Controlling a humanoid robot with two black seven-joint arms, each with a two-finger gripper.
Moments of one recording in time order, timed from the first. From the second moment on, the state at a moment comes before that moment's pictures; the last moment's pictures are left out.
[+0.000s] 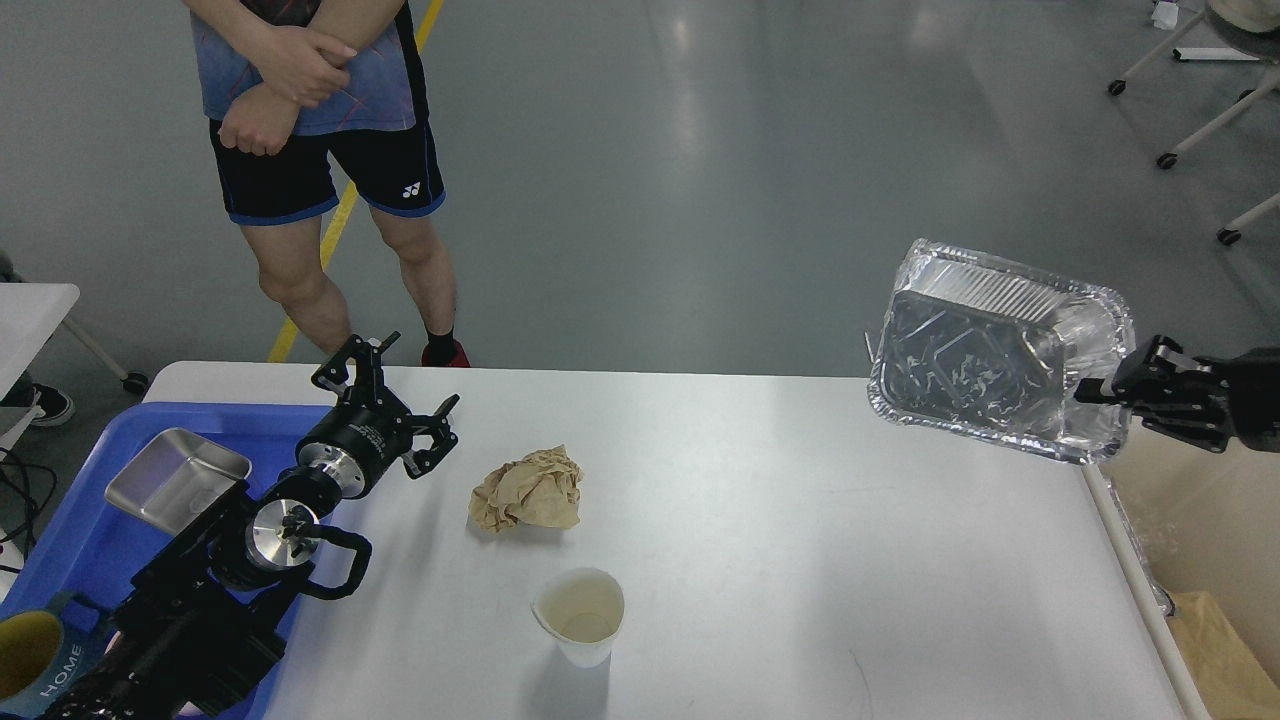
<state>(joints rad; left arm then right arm) -0.48 0.08 -1.10 -0.72 0.21 -0.25 -0.01 0.72 -1.09 0.56 1.24 -0.78 0.71 0.04</state>
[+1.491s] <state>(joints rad) -0.49 0.11 -1.01 -0.72 0.22 -0.25 -0.01 1.06 -0.37 0.29 0.91 -0.61 0.69 -0.38</state>
